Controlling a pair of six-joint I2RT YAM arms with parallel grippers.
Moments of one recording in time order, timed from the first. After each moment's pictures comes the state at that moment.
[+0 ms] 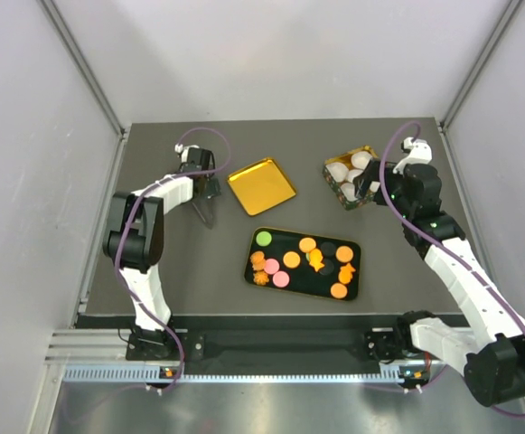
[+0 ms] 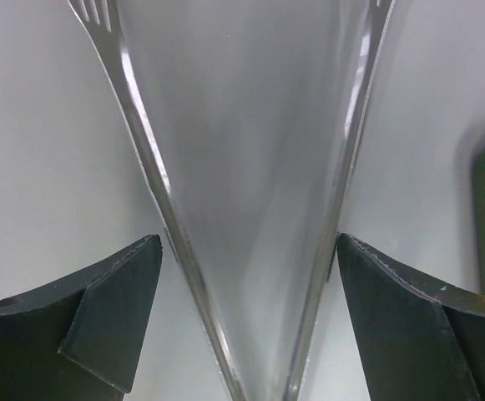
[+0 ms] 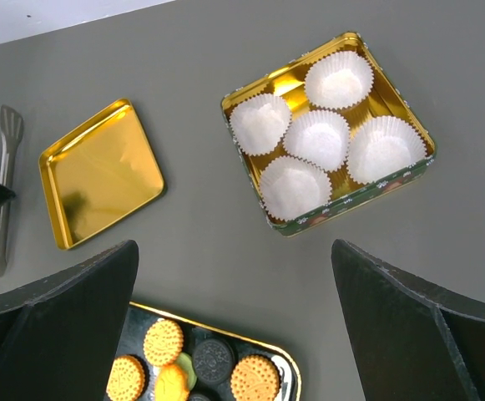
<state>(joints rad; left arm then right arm) -0.20 1.94 1.27 -0.27 -0.34 -0.41 0.22 1.01 0.86 -0.19 0.05 0.33</state>
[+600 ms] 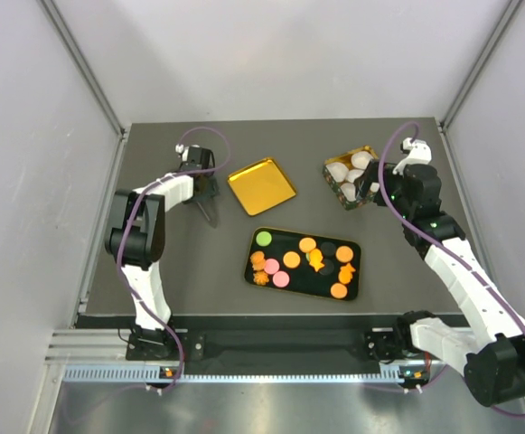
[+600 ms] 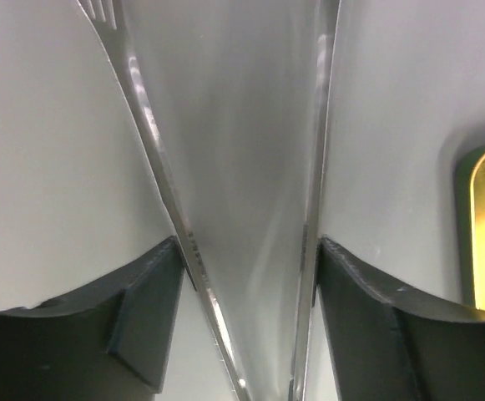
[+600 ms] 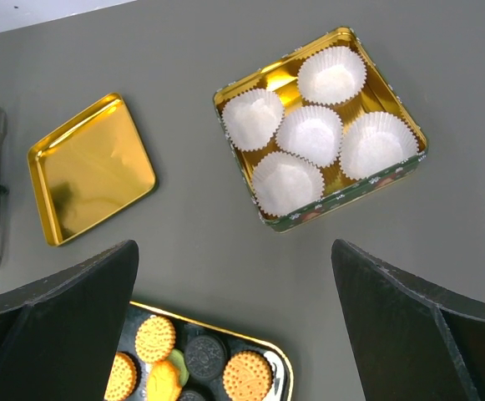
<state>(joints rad) -0.19 1.97 1.30 -0.27 -0.28 -0.42 0.22 1.01 0.86 -0.20 0.06 0.32</state>
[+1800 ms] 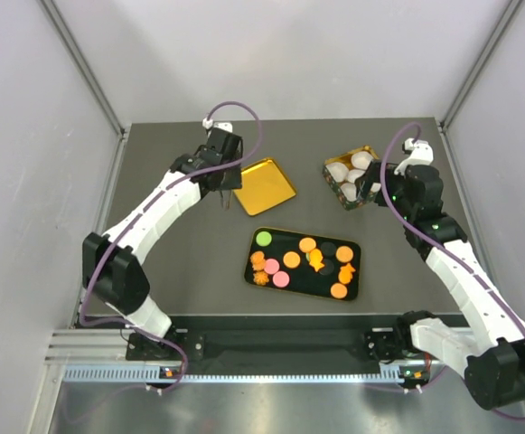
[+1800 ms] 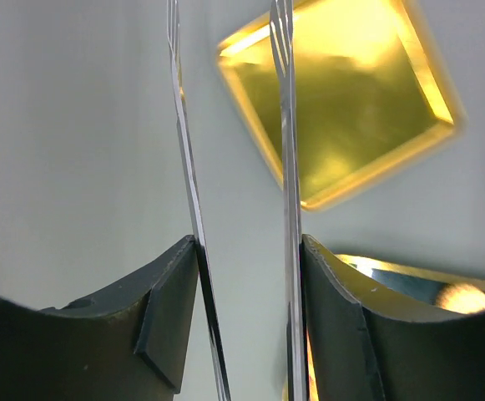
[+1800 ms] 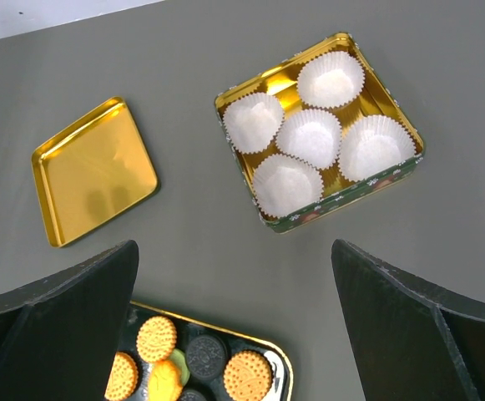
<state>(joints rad) -0.48 1.63 1.49 -0.71 -0.35 -0.41 0.22 1.00 0.86 -0.21 0.06 0.31</state>
